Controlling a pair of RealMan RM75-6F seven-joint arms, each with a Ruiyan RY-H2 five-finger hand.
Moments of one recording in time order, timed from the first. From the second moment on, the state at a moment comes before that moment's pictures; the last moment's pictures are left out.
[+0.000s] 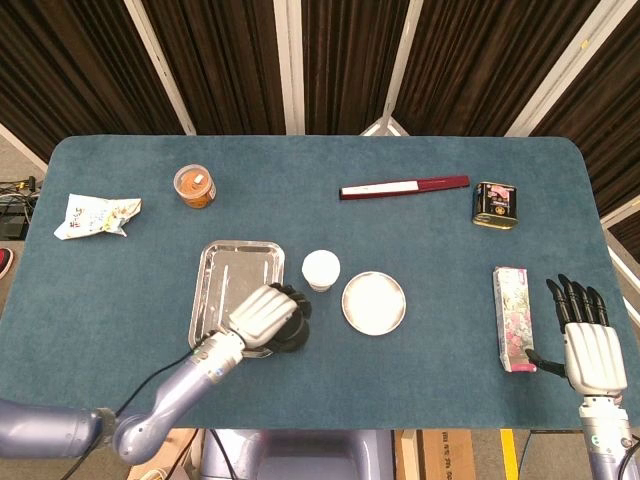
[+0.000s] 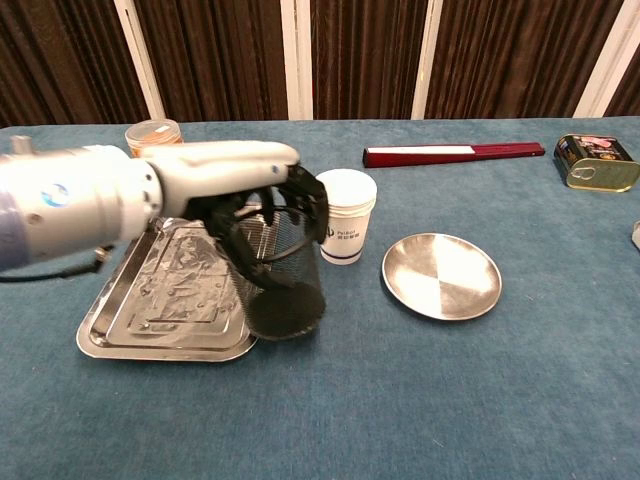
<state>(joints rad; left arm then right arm) -0.87 -1.54 -0.18 -1.87 0.96 0.95 0.62 0.13 -1.20 0.04 -1.60 -1.40 1.52 -0.07</state>
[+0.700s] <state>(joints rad) -1.01 -1.75 -0.17 -1.79 0.83 1.12 0.95 0.12 -1.18 0.07 -1.60 -1.41 1.49 -0.01</state>
